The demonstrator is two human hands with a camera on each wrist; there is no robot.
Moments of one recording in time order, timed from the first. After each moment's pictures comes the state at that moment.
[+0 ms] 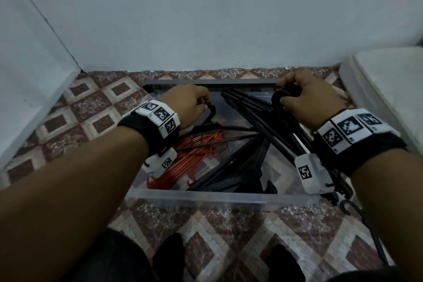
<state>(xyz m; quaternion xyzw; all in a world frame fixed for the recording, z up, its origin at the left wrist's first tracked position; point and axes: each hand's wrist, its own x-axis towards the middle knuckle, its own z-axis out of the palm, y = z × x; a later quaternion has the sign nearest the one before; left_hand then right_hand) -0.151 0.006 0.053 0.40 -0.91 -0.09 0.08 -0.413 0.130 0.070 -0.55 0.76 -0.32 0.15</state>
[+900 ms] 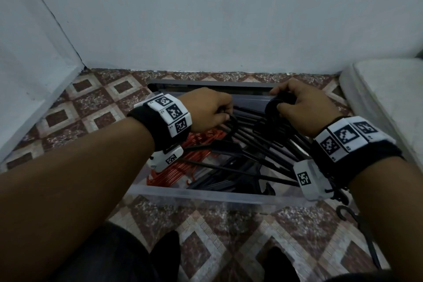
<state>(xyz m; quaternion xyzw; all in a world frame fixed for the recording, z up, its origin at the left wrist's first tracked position) -0.165 0.040 0.082 0.30 -0.94 -0.15 0.02 -0.396 0.135 0.074 -0.58 0.73 -0.30 0.16</state>
